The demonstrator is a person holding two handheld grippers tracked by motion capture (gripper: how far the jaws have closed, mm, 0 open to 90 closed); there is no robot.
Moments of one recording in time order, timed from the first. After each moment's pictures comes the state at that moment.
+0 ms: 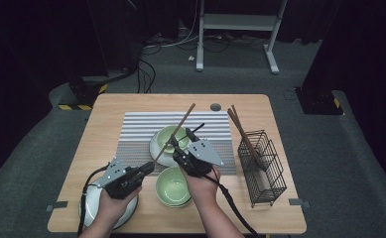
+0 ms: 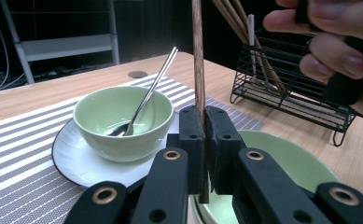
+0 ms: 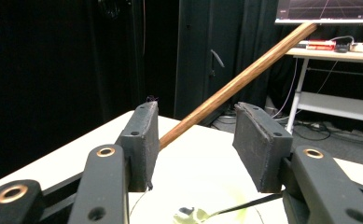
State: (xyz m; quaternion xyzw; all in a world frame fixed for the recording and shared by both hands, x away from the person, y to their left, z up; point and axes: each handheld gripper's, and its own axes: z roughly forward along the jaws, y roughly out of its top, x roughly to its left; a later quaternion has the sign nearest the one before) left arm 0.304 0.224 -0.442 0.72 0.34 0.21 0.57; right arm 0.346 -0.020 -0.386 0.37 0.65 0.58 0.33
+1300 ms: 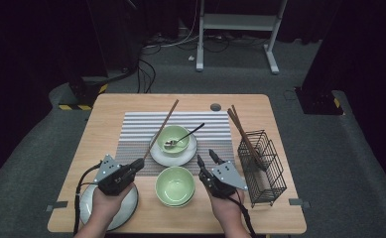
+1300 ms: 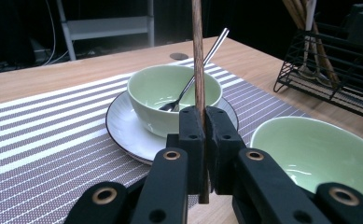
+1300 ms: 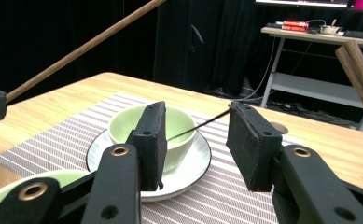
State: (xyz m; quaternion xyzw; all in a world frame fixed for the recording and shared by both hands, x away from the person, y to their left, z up) left arm 0.312 0.241 -0.446 0.71 0.40 0.24 0.52; right arm 0.313 -0.082 -0.432 0.38 0.67 0.53 0.35
